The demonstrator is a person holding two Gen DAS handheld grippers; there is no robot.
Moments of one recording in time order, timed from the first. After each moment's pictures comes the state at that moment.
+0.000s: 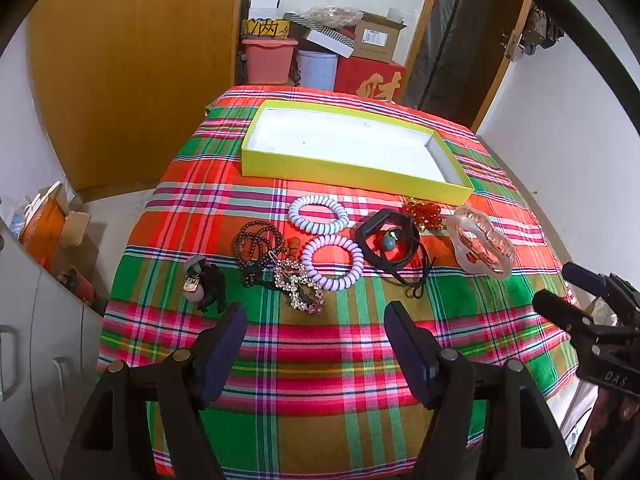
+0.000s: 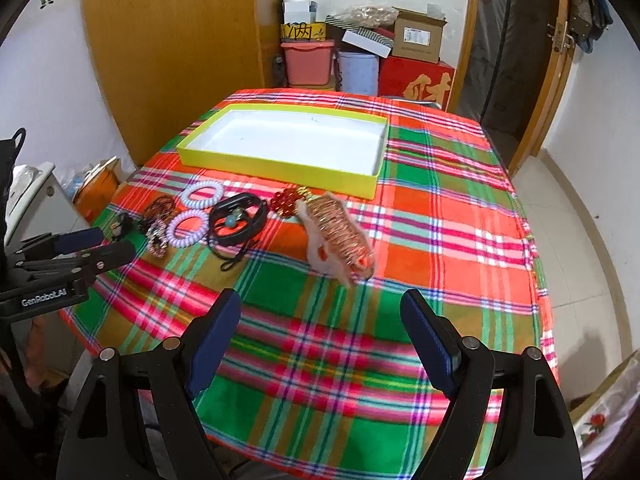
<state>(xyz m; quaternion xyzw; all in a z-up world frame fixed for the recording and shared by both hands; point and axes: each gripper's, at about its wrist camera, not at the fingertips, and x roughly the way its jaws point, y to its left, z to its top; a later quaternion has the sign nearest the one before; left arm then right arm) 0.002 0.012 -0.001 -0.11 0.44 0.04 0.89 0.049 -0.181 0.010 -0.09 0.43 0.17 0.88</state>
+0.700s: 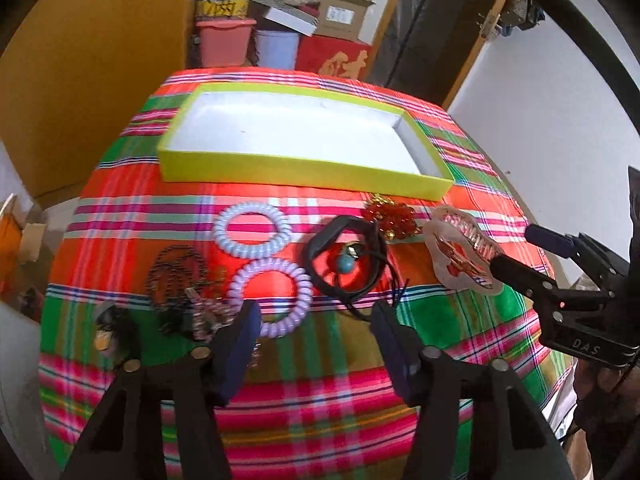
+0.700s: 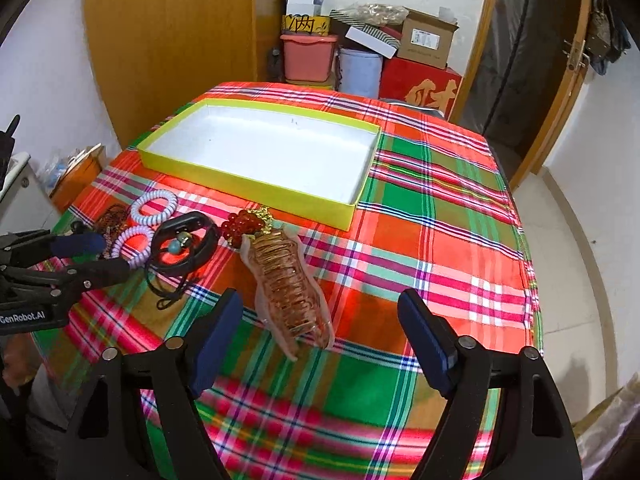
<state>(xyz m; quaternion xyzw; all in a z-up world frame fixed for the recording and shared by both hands) 0.064 -0.013 -0.027 -0.12 0.47 -0.03 0.87 0.111 -0.180 -0.011 -0.13 0.43 0.18 0.87</state>
